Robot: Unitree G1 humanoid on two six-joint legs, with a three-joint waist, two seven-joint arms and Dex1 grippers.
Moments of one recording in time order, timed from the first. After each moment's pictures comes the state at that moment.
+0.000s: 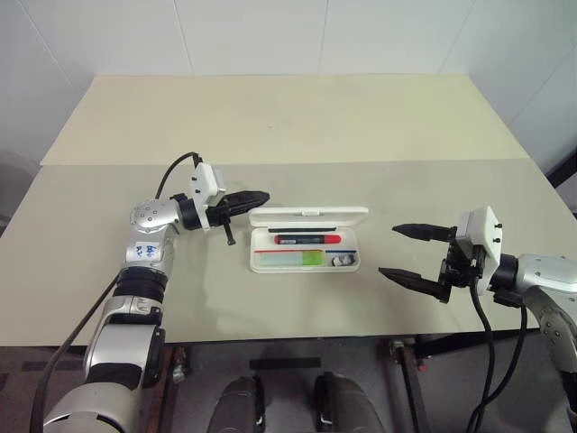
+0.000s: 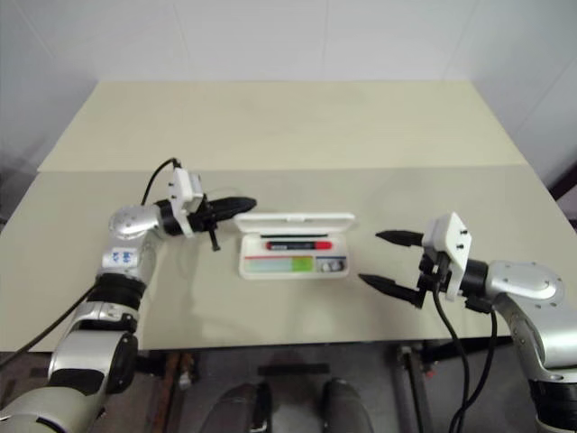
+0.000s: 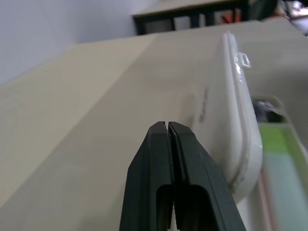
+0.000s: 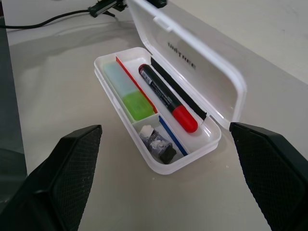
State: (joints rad) left arm -0.79 0.45 0.01 0.64 -0.24 -0.24 -1.22; right arm -0.15 -0.81 -0.20 -0.29 0.56 0.37 1.06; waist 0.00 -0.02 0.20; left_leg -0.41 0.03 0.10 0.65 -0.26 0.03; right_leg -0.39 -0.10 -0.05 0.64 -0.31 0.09
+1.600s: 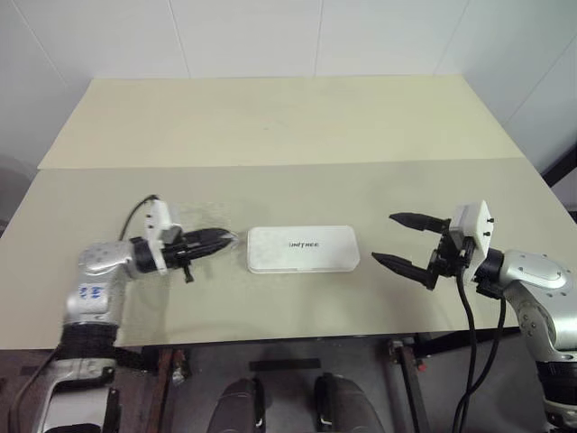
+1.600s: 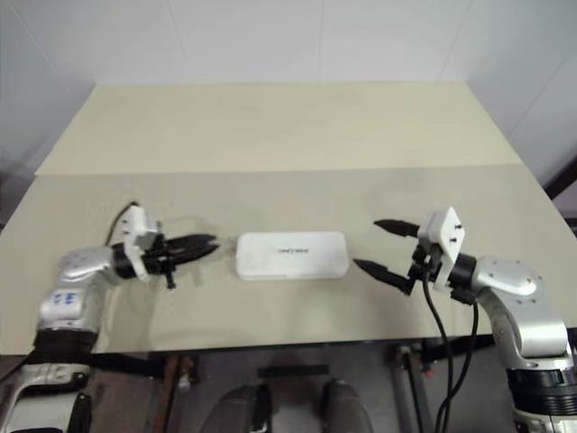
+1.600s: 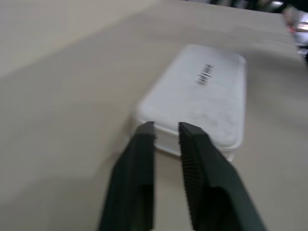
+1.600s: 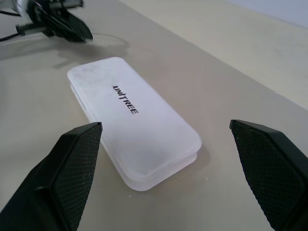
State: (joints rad) left arm -0.39 0.60 0.20 0.22 -0.38 0.13 -1.14; right arm -0.21 -0.72 -0.17 -0.15 0.51 0.24 1.02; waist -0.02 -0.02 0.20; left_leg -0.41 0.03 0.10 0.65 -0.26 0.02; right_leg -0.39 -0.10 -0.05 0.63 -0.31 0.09
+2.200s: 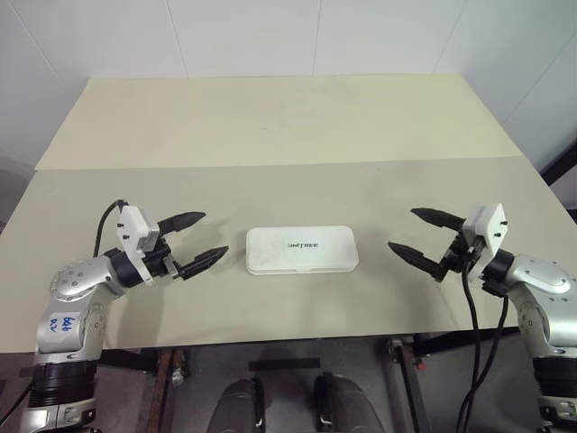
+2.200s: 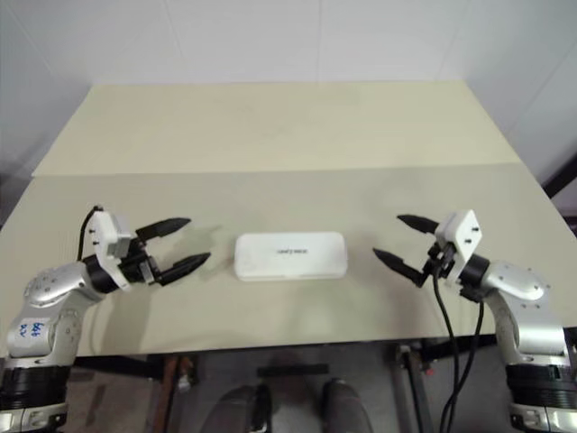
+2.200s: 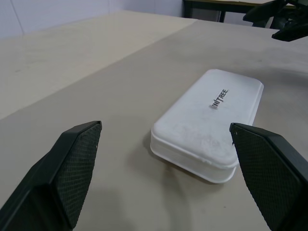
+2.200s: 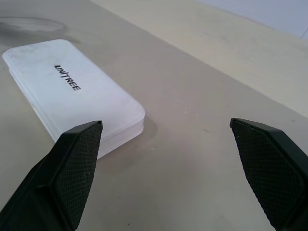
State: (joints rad) left arm -0.21 0.60 0.26 -0.08 -0.47 0.23 -0.94; right arm -0.23 -0.70 -0.20 0.04 0.46 0.07 1.00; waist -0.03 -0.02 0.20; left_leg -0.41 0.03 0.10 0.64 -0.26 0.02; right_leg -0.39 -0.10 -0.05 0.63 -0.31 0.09
